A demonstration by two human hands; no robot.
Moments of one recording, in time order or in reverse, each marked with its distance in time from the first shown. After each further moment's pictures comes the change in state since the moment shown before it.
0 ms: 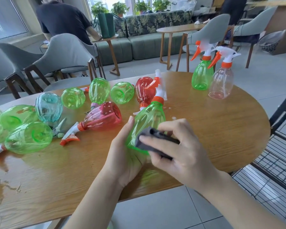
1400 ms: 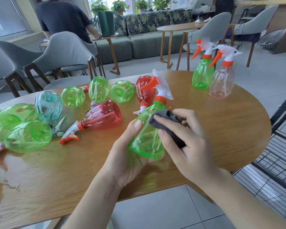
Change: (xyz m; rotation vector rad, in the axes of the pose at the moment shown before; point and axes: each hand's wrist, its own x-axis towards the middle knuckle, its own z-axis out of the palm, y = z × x) left_hand 0.000 -0.002 -0.006 0.082 -0.032 0.032; right_hand 0.001 0.007 0.001 0.162 0.041 0.285
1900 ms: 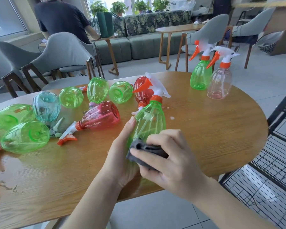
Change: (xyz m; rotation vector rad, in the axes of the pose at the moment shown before) left_hand -0.002 0.001 0.006 -0.198 0.009 -0.125; right_hand -0.017 -0.012 0.015 -0.231 -0.054 -0.378
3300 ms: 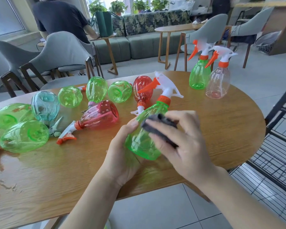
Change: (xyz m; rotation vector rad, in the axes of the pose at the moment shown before) left_hand 0.005 -0.002 -0.002 0.176 -0.022 0.184; right_hand 0.013 0.021 -0.014 0.049 0.089 0.195
